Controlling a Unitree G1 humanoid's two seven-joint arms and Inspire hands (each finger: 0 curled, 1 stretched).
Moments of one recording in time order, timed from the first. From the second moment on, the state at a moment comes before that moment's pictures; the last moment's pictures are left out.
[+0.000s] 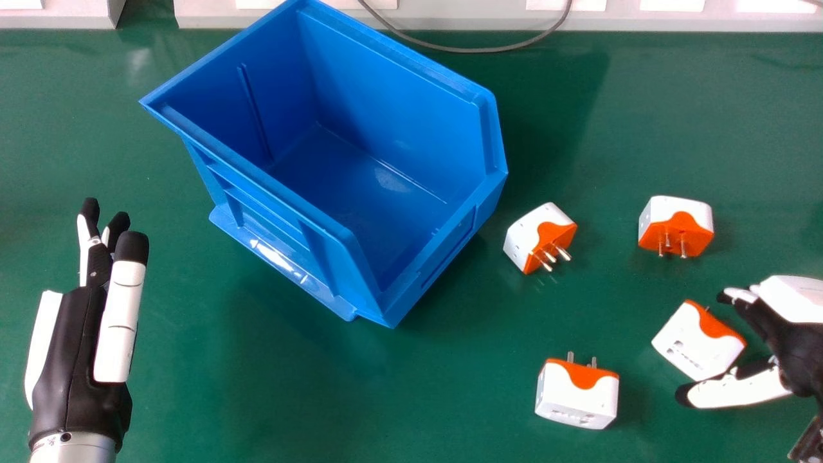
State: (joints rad) left arm 0.34 0.17 0.29 -0.13 -0.08 -0.18 -0.13; right arm 0.12 -0.60 0.01 -0.37 -1.07 0.45 0.82
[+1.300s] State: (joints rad) left arm 0.35 0.17 0.29 -0.16 -0.10 -0.17 -0.13; right arm -0.10 -0.67 0.19 -0.15 -1.06 0.46 0.81
